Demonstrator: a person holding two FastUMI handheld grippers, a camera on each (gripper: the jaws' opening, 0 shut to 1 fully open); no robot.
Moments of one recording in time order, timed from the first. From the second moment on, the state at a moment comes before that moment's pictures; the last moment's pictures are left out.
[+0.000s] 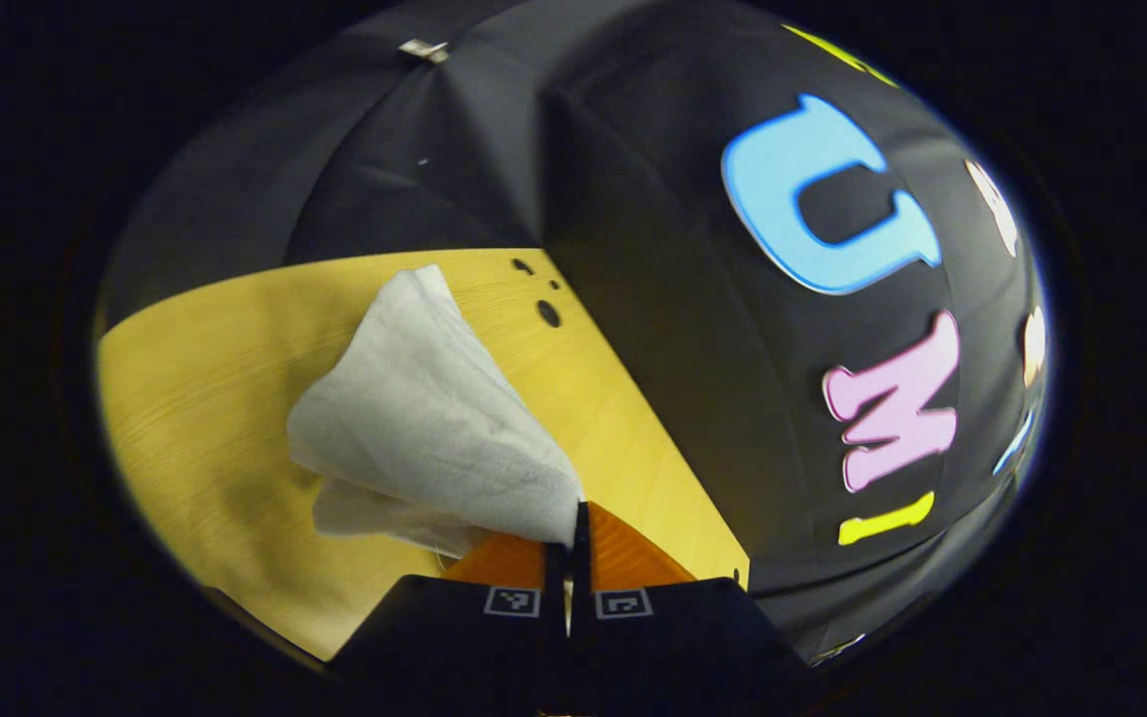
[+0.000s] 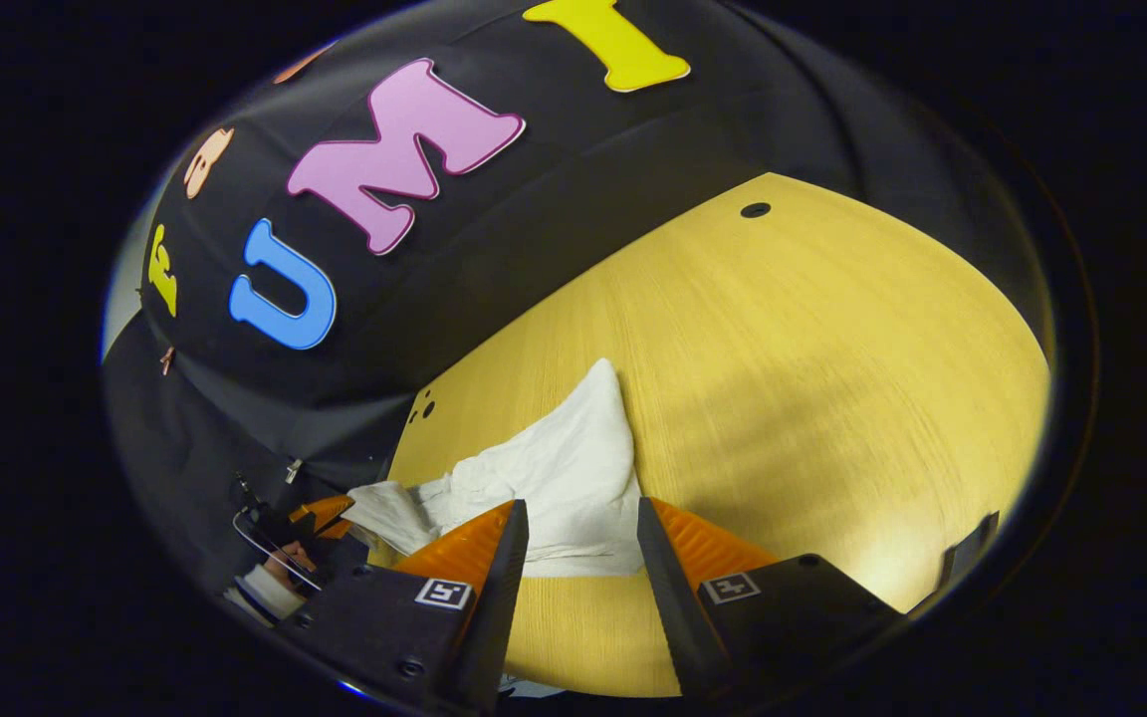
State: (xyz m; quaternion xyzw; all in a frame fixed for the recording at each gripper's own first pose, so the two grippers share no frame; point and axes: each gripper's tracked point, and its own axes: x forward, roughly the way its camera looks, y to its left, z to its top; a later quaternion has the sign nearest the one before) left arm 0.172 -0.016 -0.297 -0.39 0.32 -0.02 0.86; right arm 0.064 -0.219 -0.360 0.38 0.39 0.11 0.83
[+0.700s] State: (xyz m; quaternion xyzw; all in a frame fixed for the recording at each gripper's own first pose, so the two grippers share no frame) left arm 0.133 -0.239 -0.302 0.00 0.35 -0.23 0.91; right arm 0.018 -0.334 -0.364 0.40 0.37 0.04 0.84
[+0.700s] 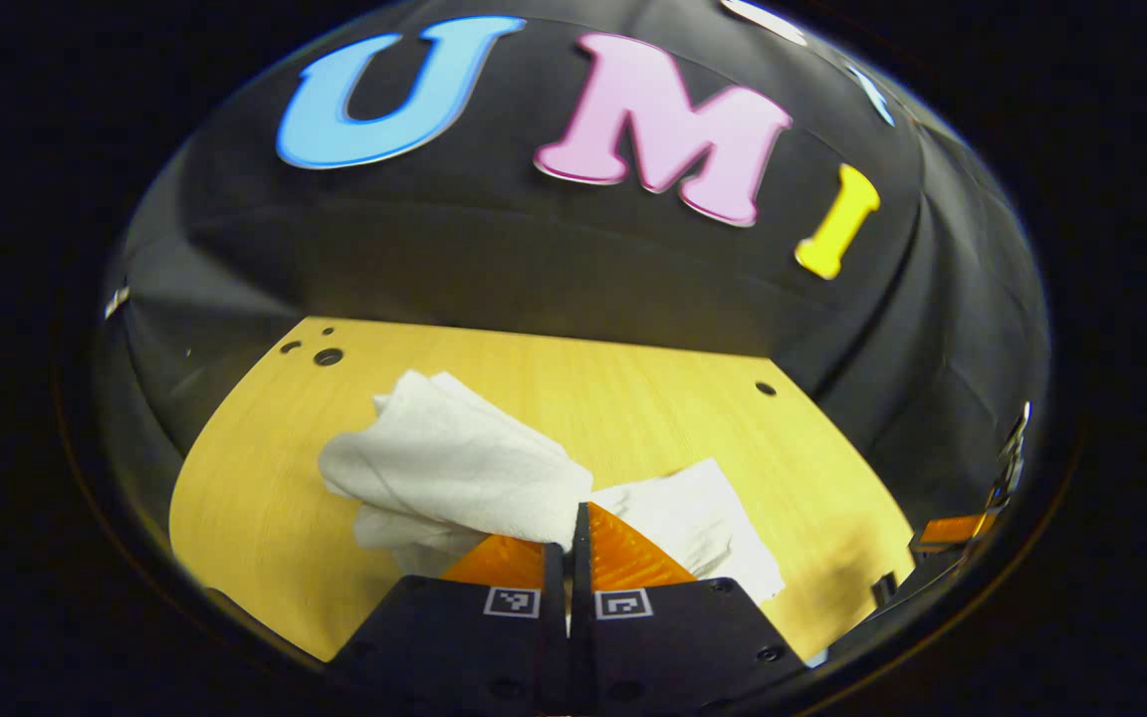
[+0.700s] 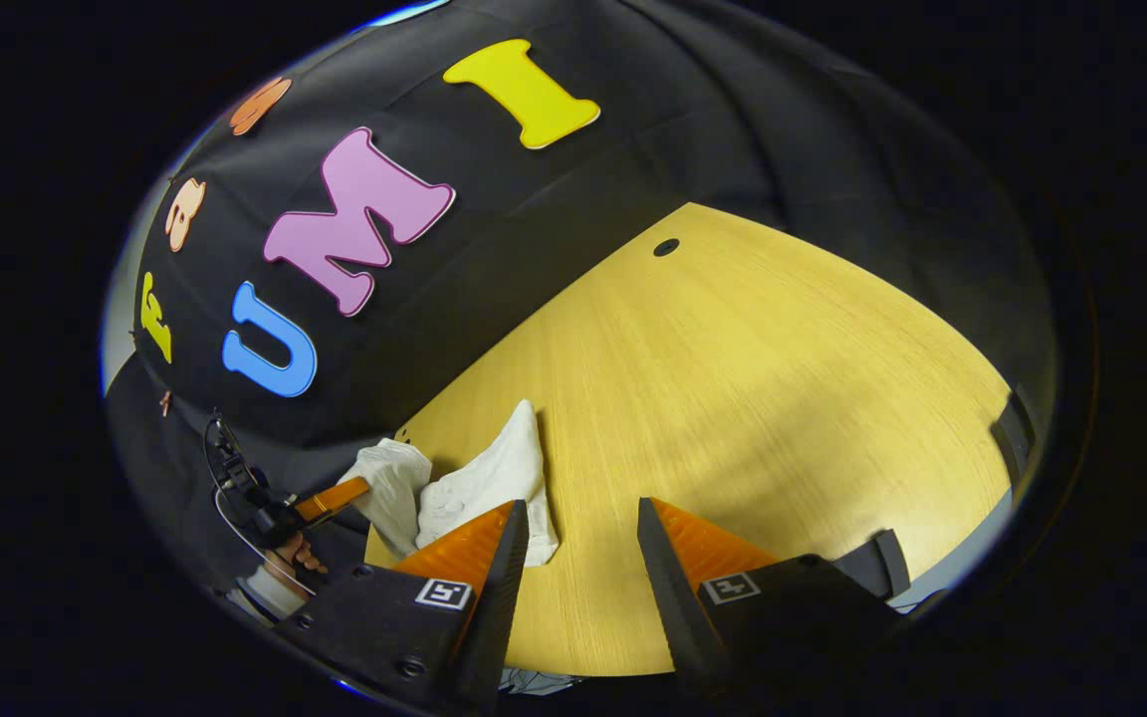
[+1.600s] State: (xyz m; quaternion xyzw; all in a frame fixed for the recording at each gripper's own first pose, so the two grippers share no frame) left arm 0.057 -0.283 -0.409 0.65 0.15 -0.43 0.61; right arm -0.017 -0.379 -0.380 0.42 0.38 0.01 0.82
